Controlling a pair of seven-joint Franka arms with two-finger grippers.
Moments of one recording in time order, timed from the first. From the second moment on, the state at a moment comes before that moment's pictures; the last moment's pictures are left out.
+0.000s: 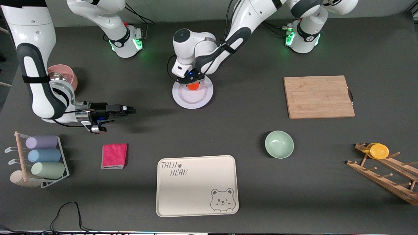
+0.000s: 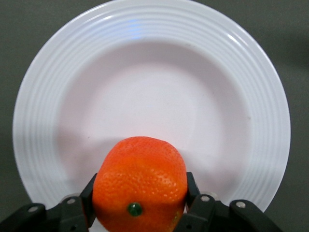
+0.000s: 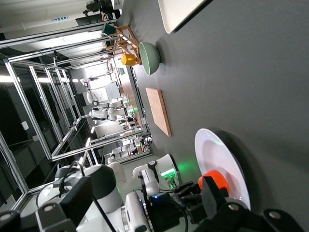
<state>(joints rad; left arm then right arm) -0.77 0.78 -0.48 -1.62 0.50 2.31 -1.71 0.07 0.38 -0.23 -2.17 1.28 1.56 -0.75</state>
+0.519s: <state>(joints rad) -0.77 0.83 -0.43 -1.55 0.52 2.31 -1.71 0.07 0.41 -0.23 -2.24 1.29 1.61 -0.94</state>
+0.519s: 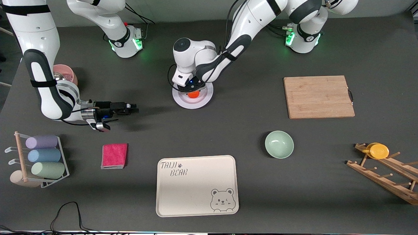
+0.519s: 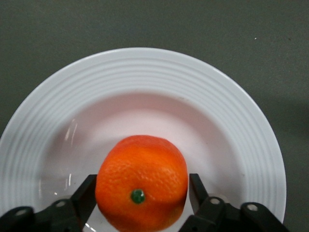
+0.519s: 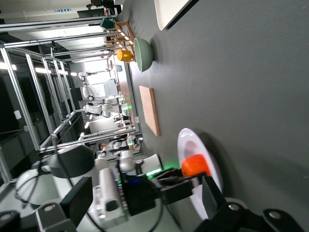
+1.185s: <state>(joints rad) -0.64 0.70 -0.58 -1.44 0.43 2.00 -1.60 0.13 0.41 -0.23 -2.41 1.48 1.67 -1.14</state>
